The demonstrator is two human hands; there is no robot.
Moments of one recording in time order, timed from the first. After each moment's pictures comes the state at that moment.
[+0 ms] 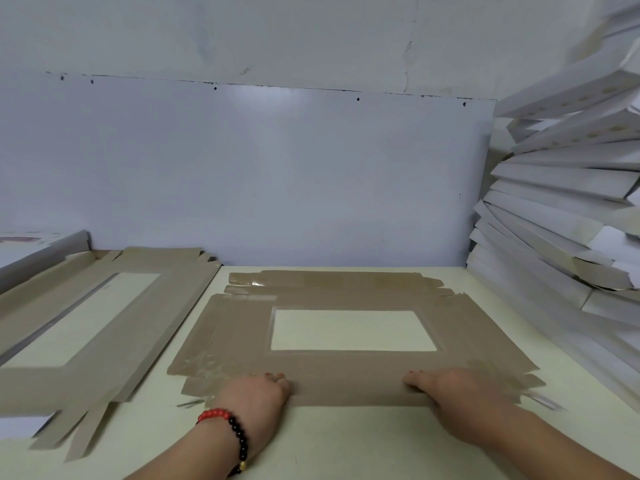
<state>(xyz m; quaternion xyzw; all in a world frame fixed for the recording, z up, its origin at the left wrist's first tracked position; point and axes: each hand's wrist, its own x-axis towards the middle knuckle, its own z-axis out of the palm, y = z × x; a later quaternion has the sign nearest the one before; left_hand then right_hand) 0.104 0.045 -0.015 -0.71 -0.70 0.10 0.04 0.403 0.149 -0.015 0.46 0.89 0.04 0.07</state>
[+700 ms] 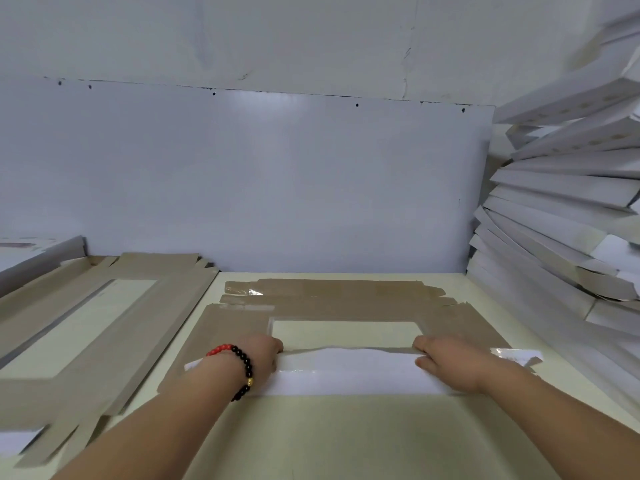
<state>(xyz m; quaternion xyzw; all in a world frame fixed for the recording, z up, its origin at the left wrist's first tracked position) 0.071 0.118 0.014 -0.67 -0.74 0.08 -0.06 0.393 0.201 0.026 0.49 0.87 -0.02 0.07</state>
